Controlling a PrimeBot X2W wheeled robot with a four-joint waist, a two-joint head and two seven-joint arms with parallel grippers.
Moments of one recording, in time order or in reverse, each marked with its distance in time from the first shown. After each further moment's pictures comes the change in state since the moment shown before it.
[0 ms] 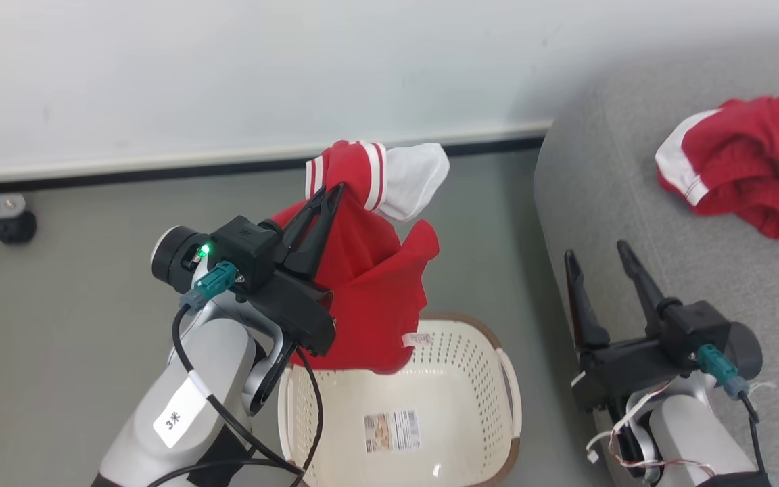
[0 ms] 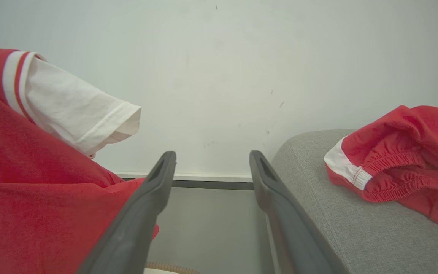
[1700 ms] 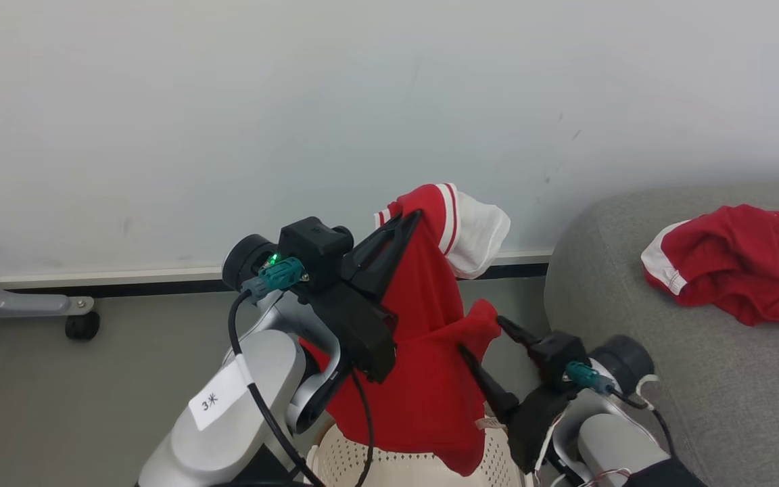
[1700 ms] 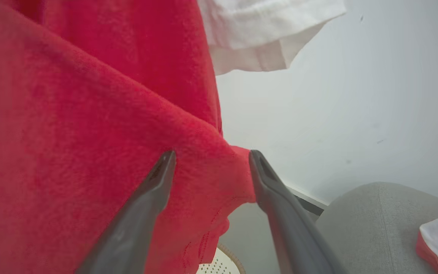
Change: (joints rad) left arm 0.023 -0.031 -0.108 -0.146 -0.135 -0.006 0.197; right arm -0.156 0.017 0.348 0.394 -0.016 0.155 0.036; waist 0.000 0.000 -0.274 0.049
